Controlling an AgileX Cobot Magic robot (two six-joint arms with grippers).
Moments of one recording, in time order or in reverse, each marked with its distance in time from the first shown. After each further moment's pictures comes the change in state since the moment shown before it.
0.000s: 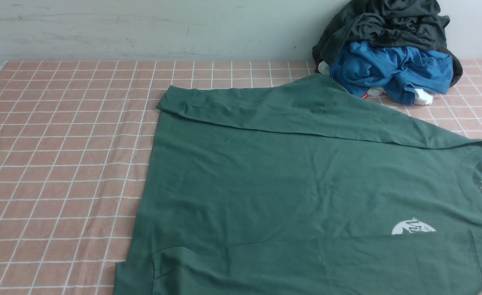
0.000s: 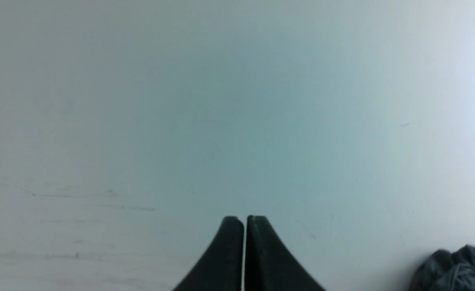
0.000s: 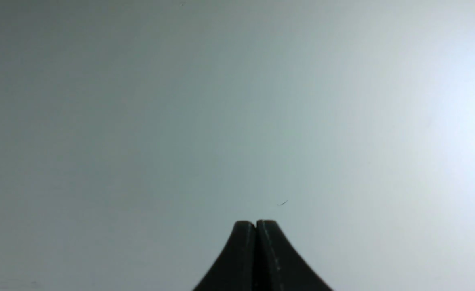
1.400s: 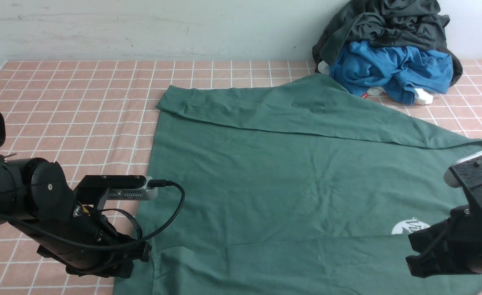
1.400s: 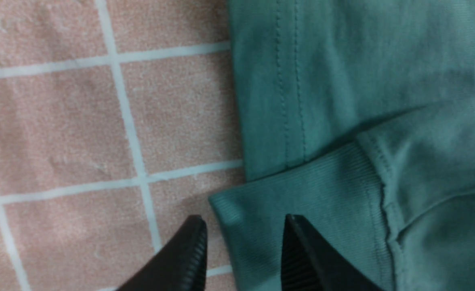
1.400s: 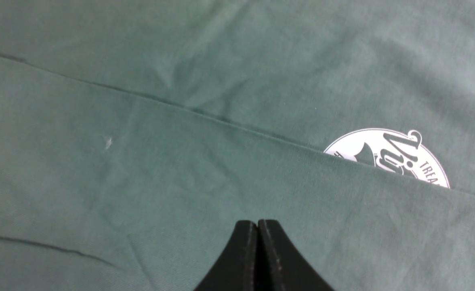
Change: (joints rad) right arm 0.313 1.078 -0.360 0.536 0.840 -0.614; left arm -0.170 1.437 -0.462 -0.300 0.743 0.233
